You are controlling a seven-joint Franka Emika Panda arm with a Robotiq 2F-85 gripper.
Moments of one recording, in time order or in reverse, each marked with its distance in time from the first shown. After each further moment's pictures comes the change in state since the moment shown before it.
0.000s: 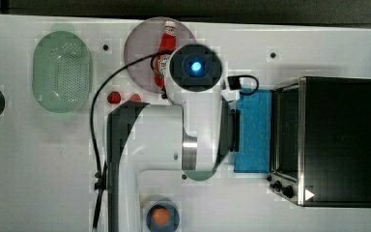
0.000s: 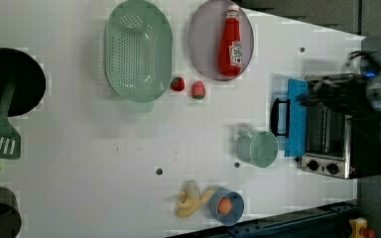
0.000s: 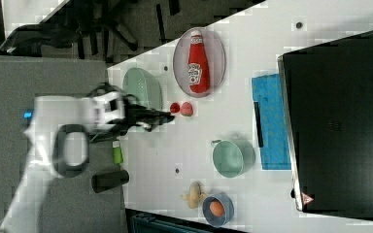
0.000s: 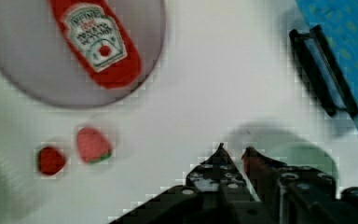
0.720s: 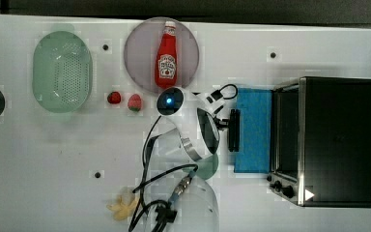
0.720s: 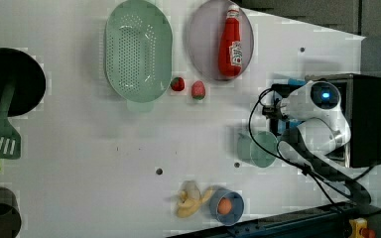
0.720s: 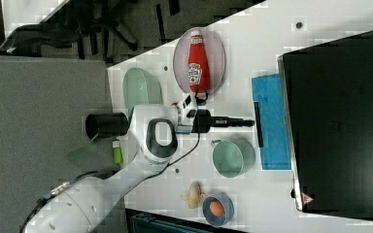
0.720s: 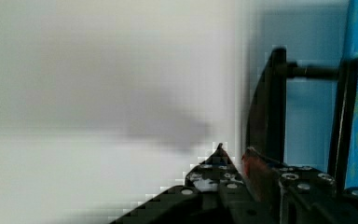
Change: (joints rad) arm -0.015 0.425 -0.021 -0.184 -0.526 0.461 -0.051
